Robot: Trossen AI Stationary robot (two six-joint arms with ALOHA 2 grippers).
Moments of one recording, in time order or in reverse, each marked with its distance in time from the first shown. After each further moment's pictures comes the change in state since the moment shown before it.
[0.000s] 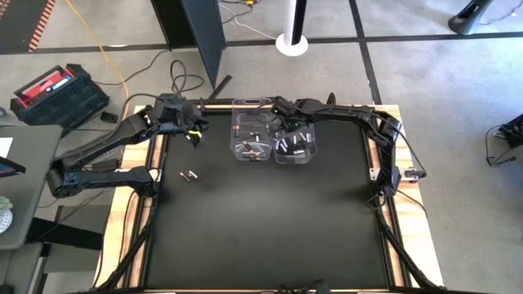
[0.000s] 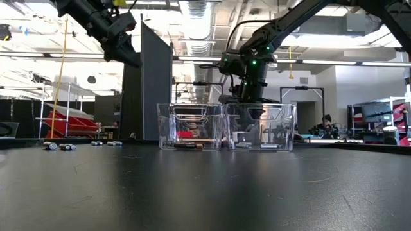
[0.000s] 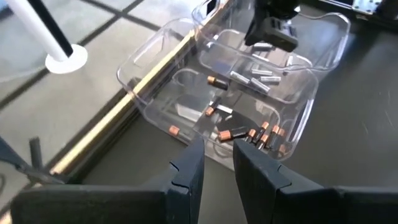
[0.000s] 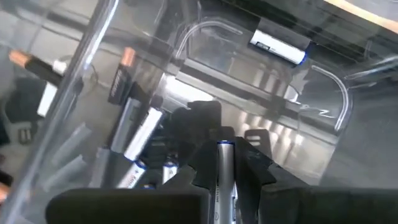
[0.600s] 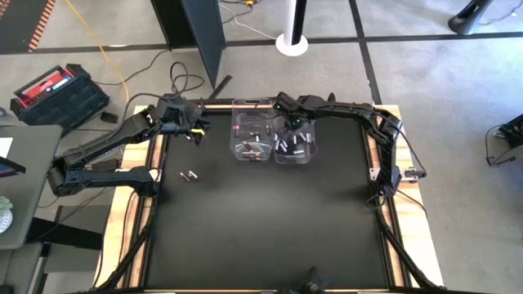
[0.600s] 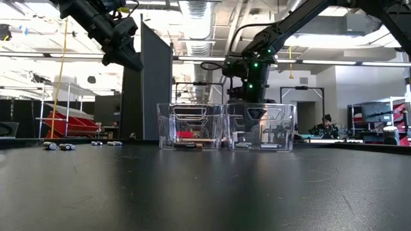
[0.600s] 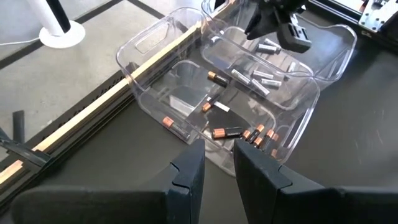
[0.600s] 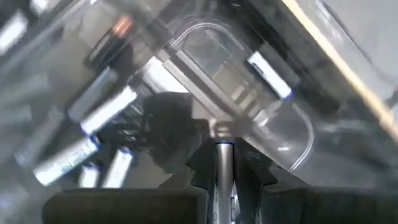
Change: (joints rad) left arm -0.003 0.024 0.000 -0.001 -0.007 -0.139; right arm -0.041 0.003 0.000 -0.001 -0.001 -0.441
